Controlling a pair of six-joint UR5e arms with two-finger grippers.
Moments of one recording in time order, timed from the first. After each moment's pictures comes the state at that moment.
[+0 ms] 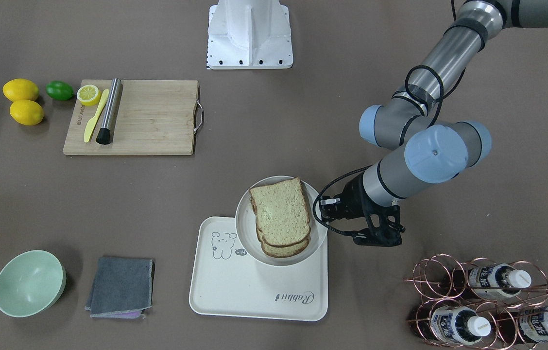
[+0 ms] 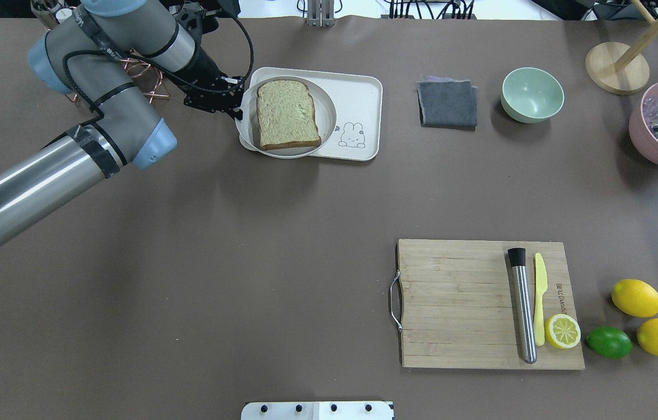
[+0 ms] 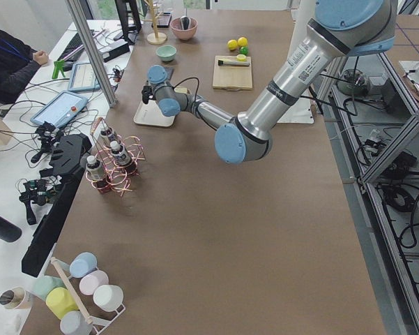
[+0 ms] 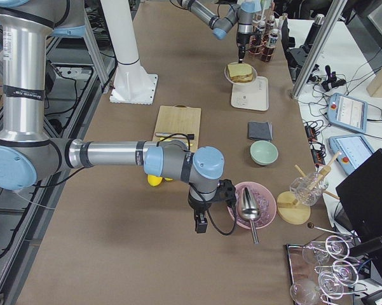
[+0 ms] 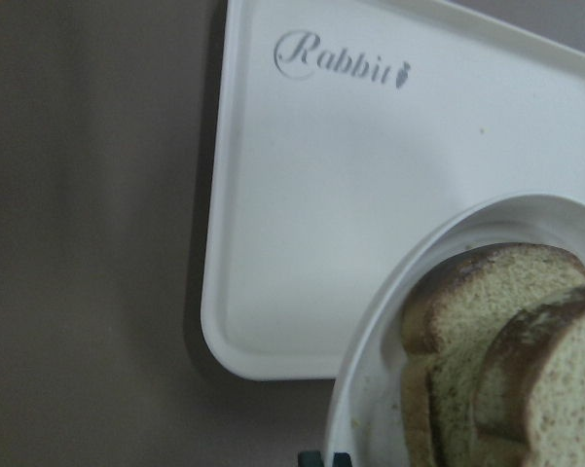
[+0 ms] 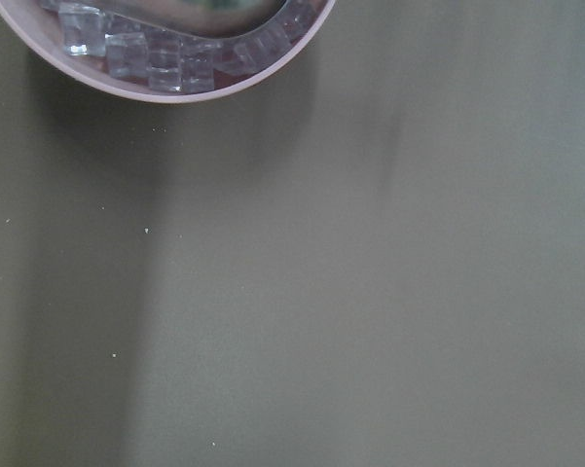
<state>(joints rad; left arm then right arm) -0.91 -2.41 -1.06 -2.21 -2.36 -1.09 1.62 -1.68 1.74 -1.75 2.21 -0.30</state>
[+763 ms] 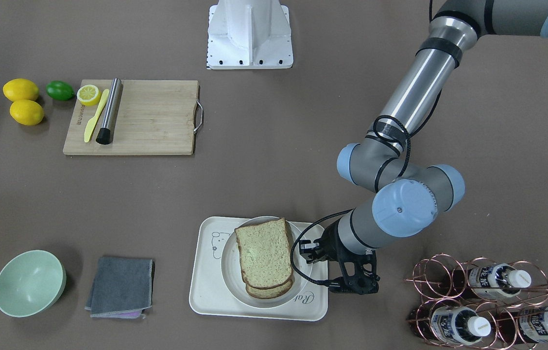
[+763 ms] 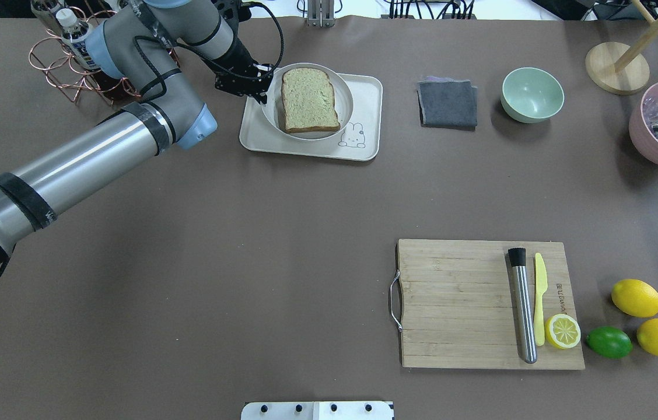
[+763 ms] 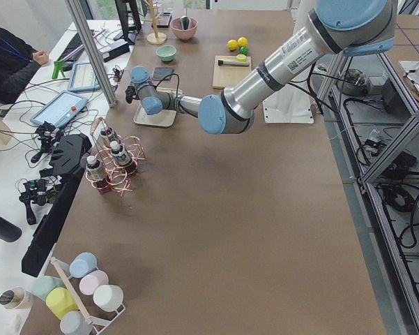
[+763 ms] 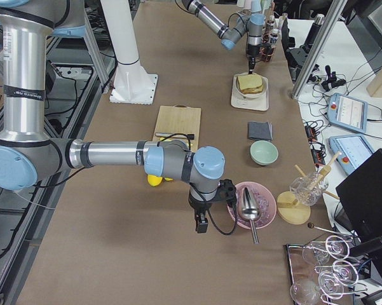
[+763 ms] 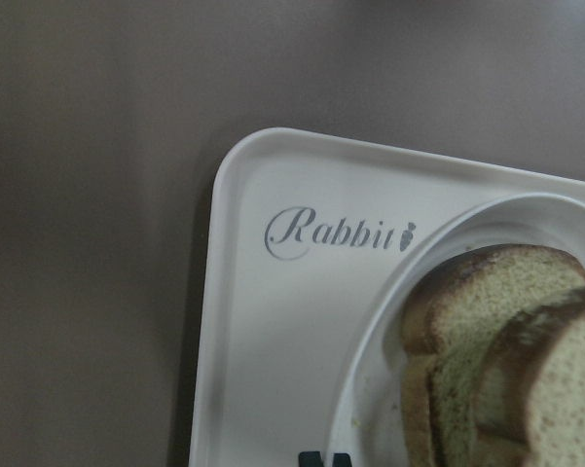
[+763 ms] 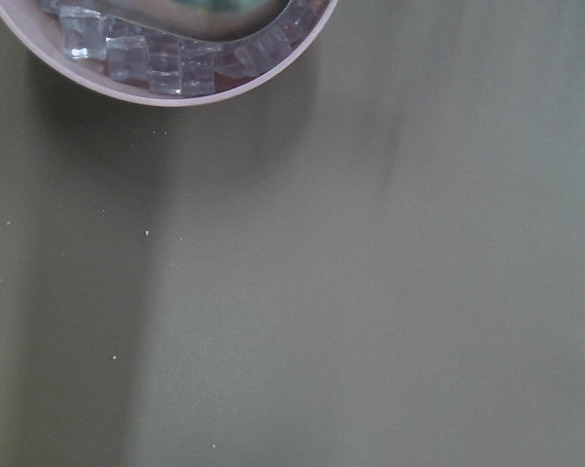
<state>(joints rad) -0.88 -2.62 -0.69 -2.37 -2.27 -1.07 1.62 -1.68 1.74 -1.75 2.22 -0.30</state>
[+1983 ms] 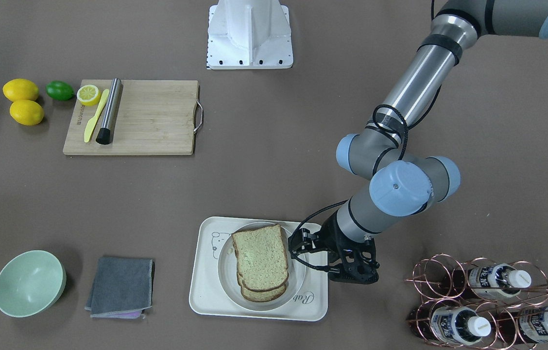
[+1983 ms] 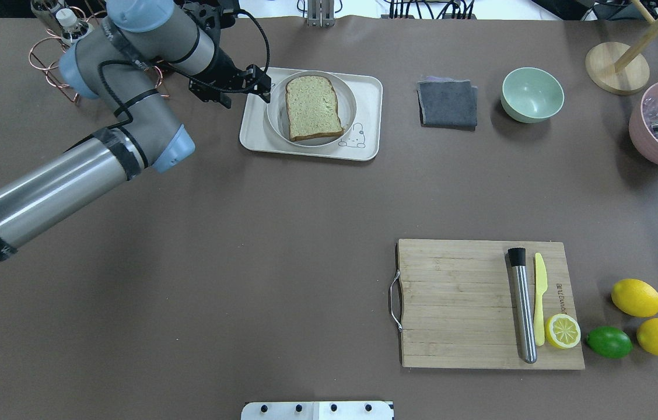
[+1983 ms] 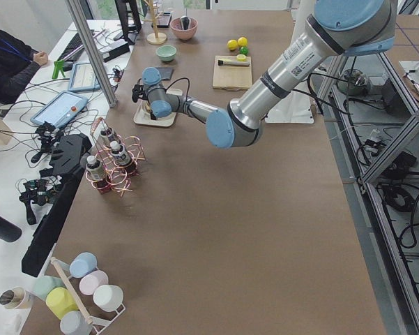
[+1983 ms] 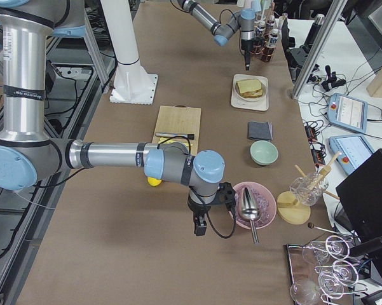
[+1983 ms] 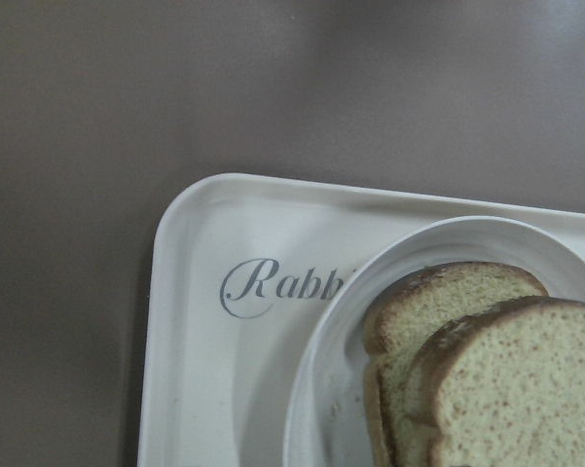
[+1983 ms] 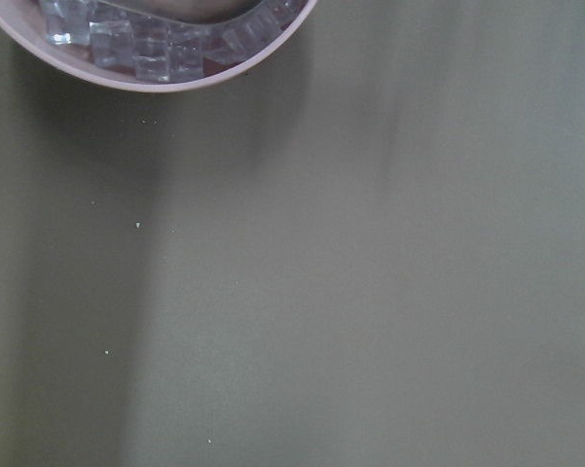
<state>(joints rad) -0.87 -2.38 -1.08 -2.30 -2.20 -1.08 1.62 -1.68 1.73 -1.75 2.22 -0.30</state>
